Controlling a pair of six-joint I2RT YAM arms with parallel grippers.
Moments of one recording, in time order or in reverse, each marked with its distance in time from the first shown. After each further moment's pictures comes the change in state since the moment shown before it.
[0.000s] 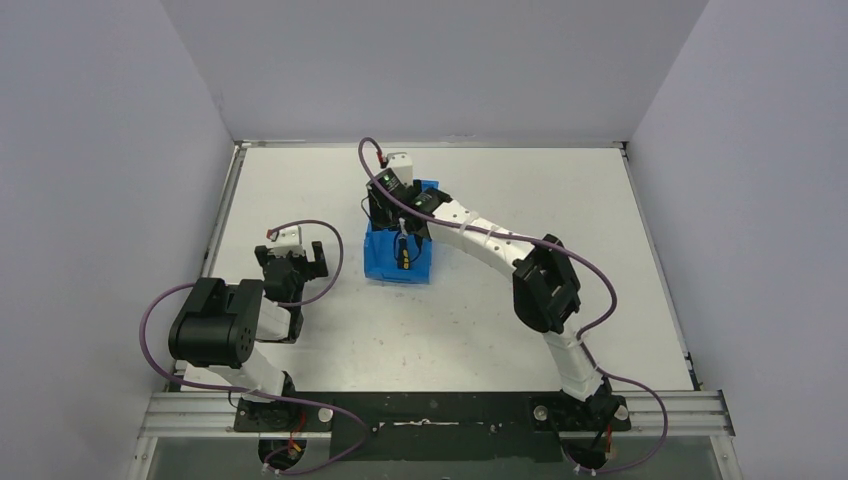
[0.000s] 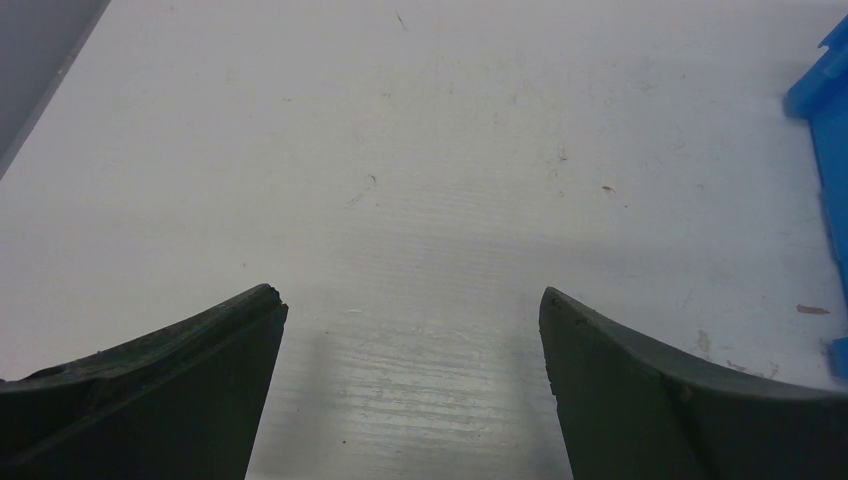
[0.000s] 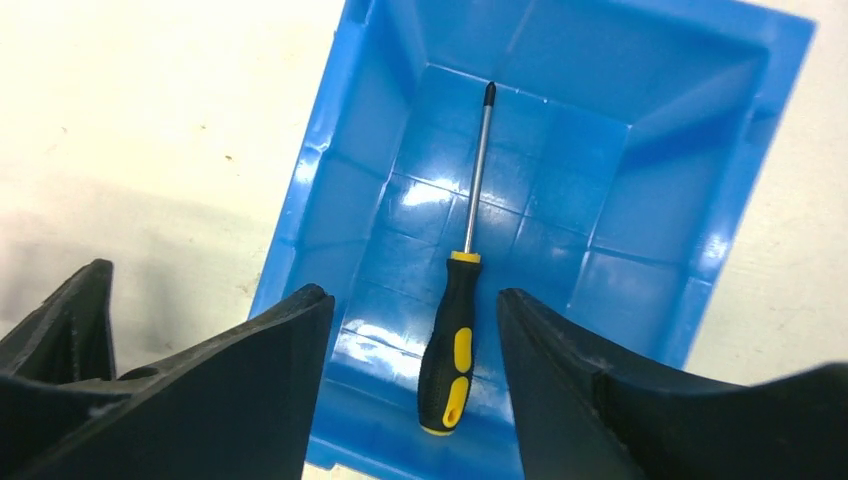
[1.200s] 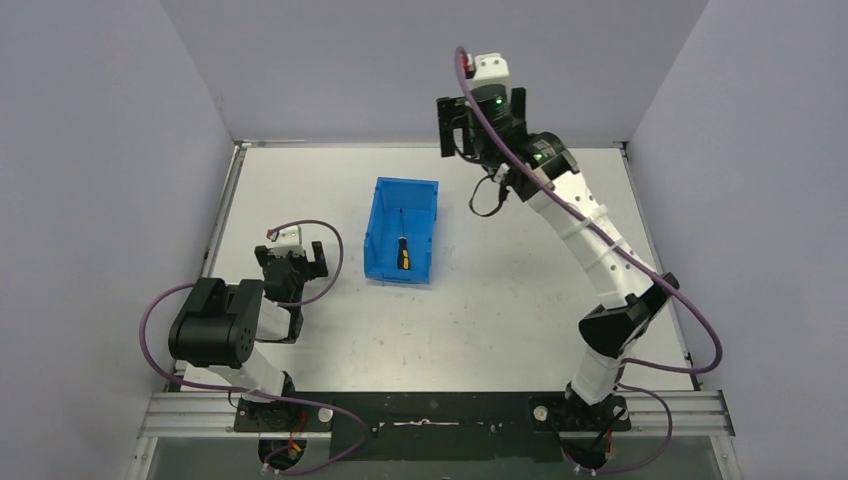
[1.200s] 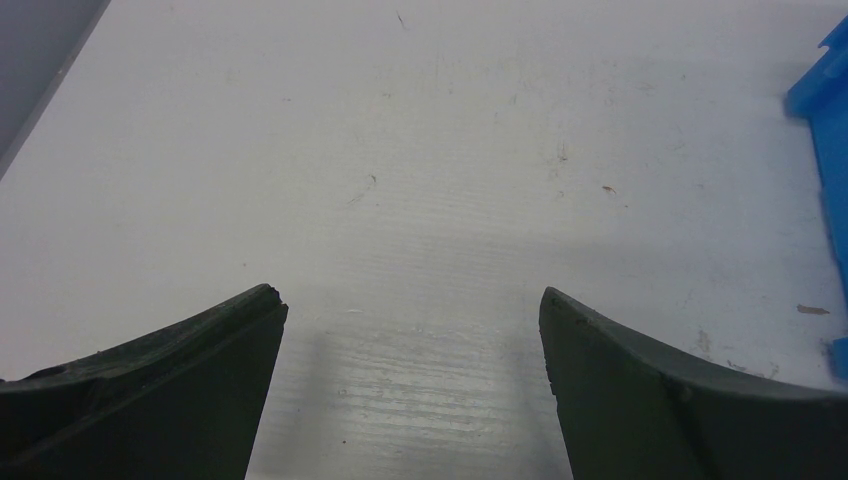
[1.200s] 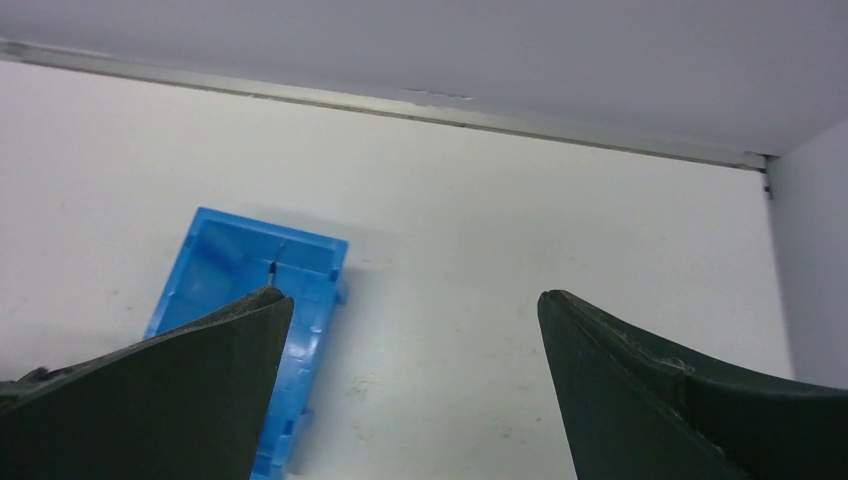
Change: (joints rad) left arm 0.000 0.000 0.000 0.000 0.000 0.000; right arm -0.157 -0.374 0.226 -0.229 0.140 -0.350
